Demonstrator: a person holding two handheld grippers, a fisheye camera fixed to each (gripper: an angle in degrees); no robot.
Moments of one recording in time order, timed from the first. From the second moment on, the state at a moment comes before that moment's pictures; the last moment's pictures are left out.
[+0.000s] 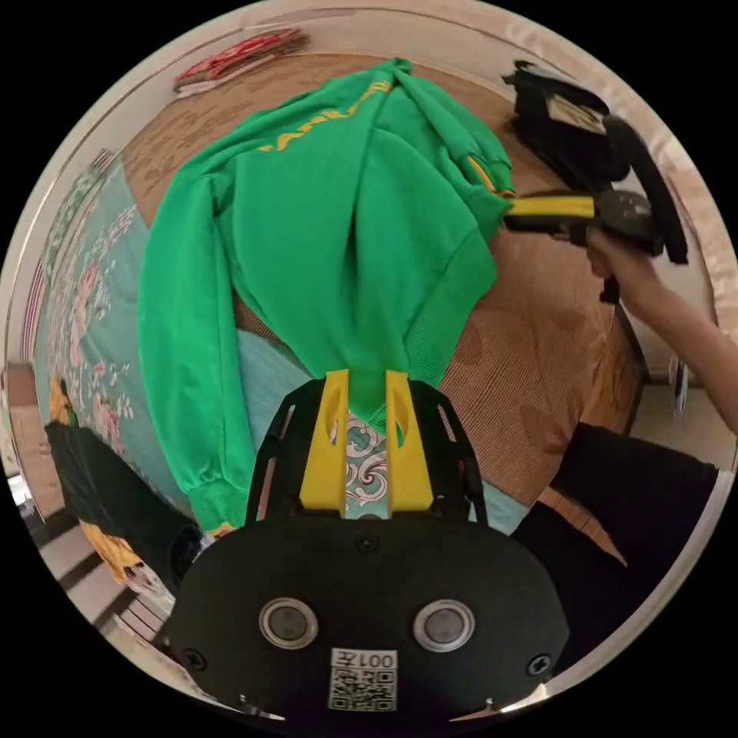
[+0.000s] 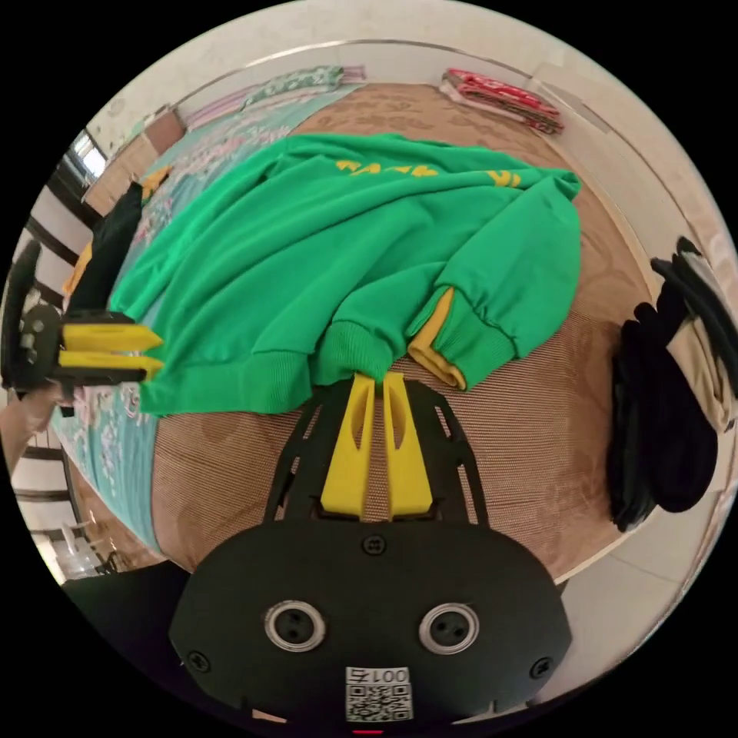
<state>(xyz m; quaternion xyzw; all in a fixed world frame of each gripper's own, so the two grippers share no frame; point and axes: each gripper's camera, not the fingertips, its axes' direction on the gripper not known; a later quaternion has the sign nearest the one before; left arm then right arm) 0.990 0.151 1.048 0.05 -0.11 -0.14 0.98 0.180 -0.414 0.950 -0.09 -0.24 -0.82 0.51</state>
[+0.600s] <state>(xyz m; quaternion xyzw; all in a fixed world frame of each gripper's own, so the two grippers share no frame) 1.020 0.224 1.001 0.06 -0.10 -0.14 0.98 0.268 -0.484 0.992 -0.05 -0.04 -0.88 0.48</state>
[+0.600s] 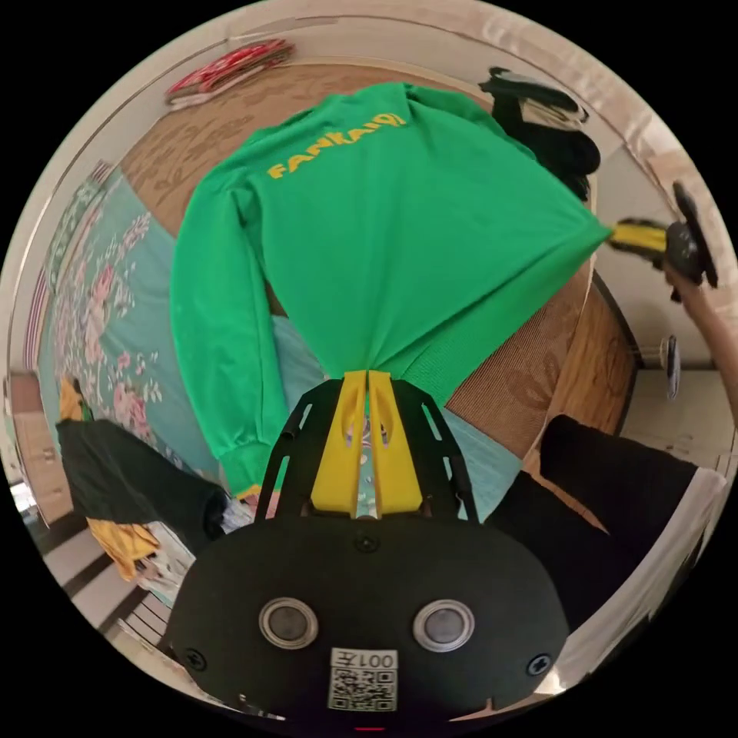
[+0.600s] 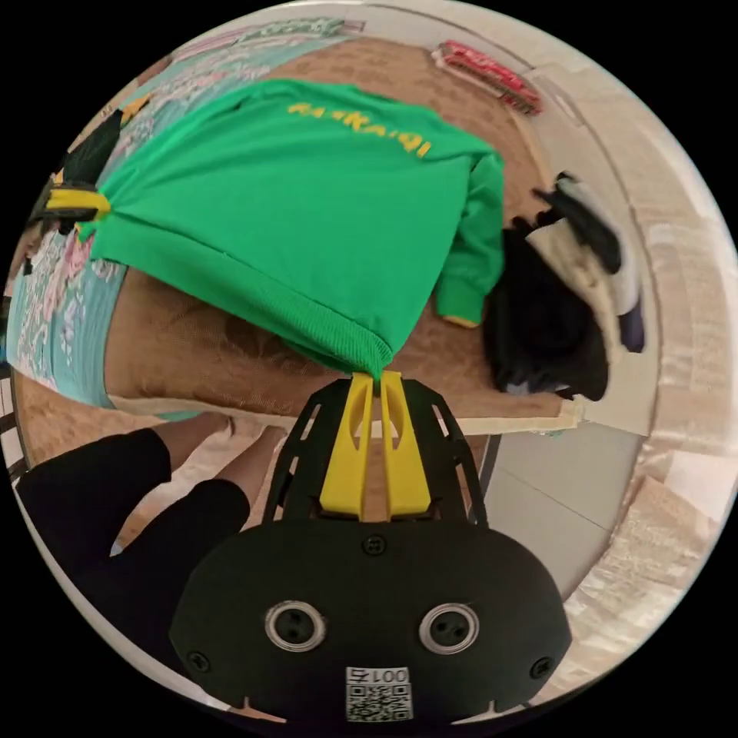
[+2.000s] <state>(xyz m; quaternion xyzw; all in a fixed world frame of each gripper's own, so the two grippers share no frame) 1.118 0.342 0.911 0.06 0.05 -0.28 0.96 0.326 -0.669 1.060 -0.25 -0.15 -0.81 0.52</state>
